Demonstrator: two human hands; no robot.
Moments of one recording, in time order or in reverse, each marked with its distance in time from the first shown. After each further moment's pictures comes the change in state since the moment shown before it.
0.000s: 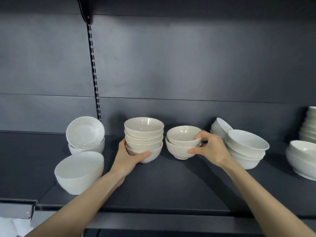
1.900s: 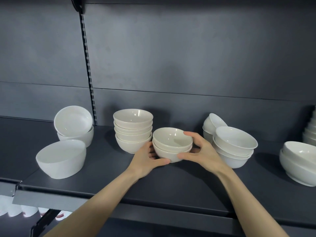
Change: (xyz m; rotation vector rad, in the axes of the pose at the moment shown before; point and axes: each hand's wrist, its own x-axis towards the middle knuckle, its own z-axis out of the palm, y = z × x) left_hand -0.033 0.012 0.100 0.004 -0.255 0.059; right_hand -0.020 0.033 -0.020 0.397 -0.286 -0.037
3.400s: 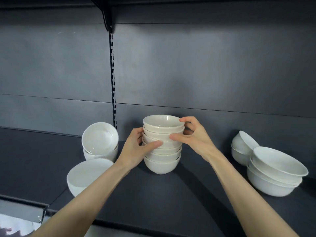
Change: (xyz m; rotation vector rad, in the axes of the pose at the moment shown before) left_hand 0.026 0.036 -0.121 0.002 0.263 0.158; right_hand 0.099 -0.079 0.085 0.093 0.078 -0.106
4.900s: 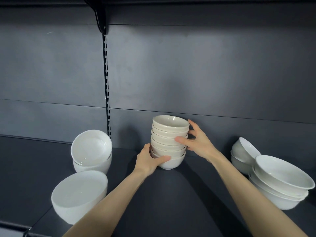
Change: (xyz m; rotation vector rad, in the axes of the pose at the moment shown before) left_hand 0.042 -0.052 0.045 0.212 -0.048 -0.225; right_hand 0.040 0.033 -0.026 -0.143 -0.003 0.103
